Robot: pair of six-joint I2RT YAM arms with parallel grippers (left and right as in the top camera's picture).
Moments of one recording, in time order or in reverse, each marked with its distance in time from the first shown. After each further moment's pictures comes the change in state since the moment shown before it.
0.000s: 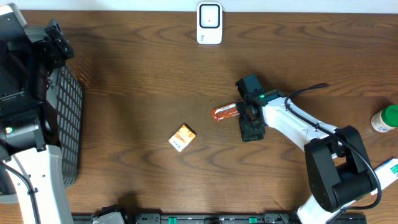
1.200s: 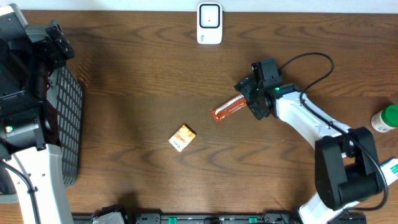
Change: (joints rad) left arm 0.000 0.002 0.000 -0.007 0.000 0.000; right arm -0.110 -0.002 0.027 0.290 -0.054 -0.621
